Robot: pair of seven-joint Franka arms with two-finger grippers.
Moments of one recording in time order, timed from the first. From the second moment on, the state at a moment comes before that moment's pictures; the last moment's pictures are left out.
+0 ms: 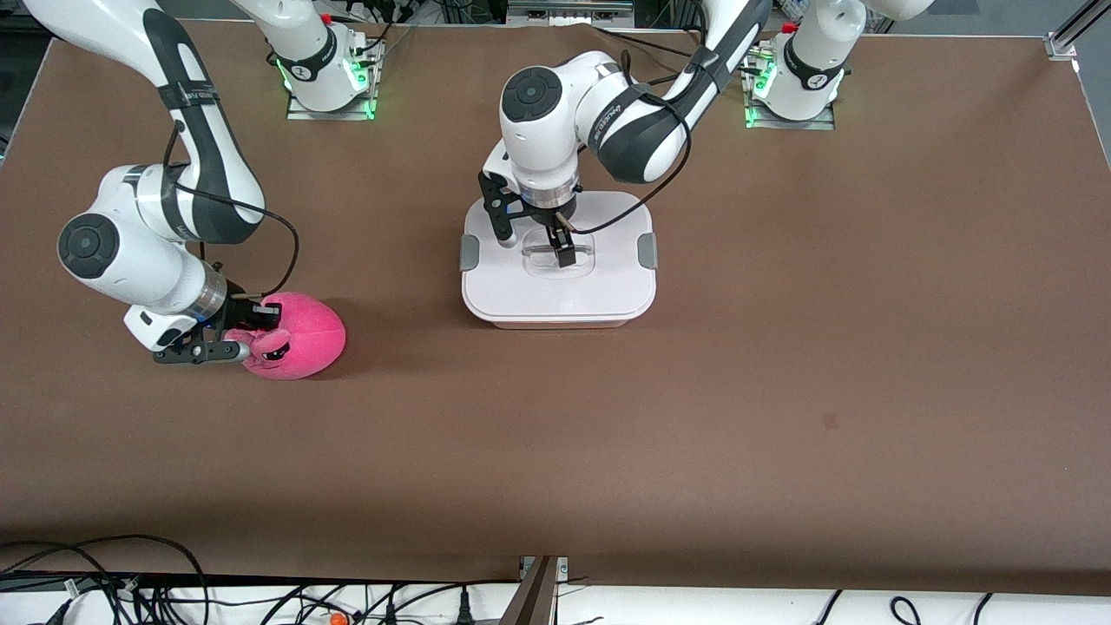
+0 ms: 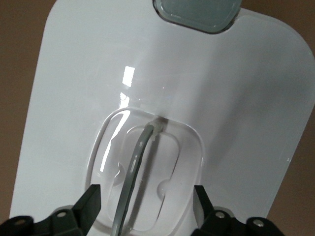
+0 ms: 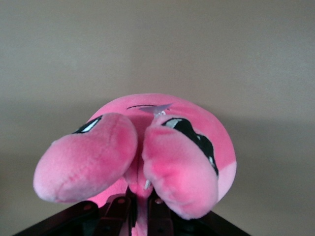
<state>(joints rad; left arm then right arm) -0.83 0.55 -0.05 -1.51 0.09 2.02 0.33 0.05 0.33 0.00 -1.92 0.05 2.23 -0.07</state>
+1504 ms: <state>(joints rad) -0.64 0.42 -0.02 -1.42 0.09 1.71 0.58 0.27 0.30 0.02 -1.58 -0.08 1.85 -0.97</state>
